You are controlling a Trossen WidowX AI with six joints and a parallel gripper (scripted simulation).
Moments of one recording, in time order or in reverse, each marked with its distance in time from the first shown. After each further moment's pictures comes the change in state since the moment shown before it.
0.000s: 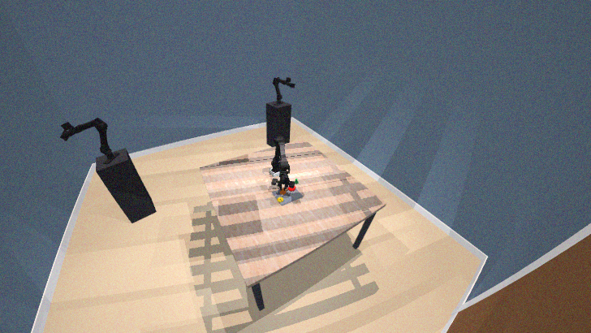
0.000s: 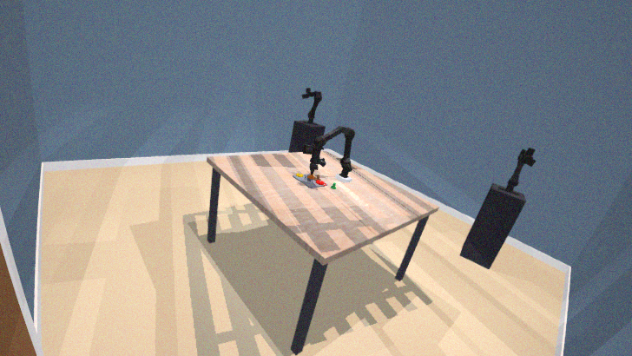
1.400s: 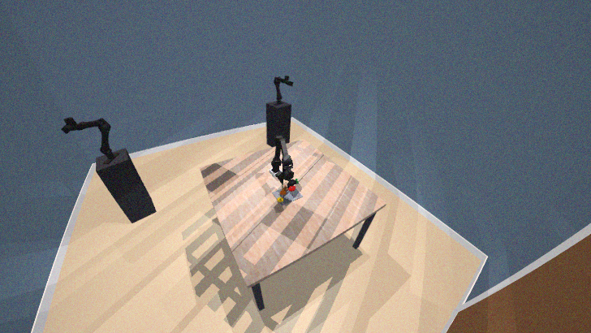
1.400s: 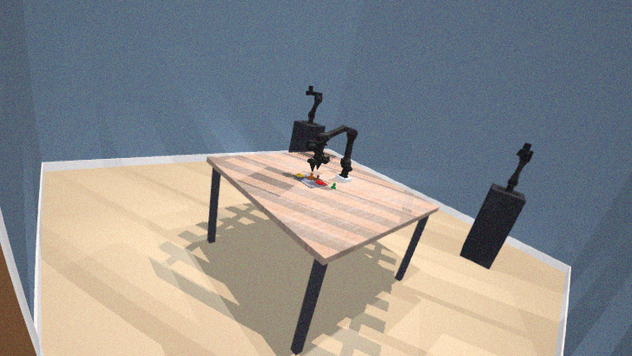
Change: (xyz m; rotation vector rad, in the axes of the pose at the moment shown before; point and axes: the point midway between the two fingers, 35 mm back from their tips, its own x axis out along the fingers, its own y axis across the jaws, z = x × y) arm -0.039 -0.018 0.015 0.549 0.004 -0.003
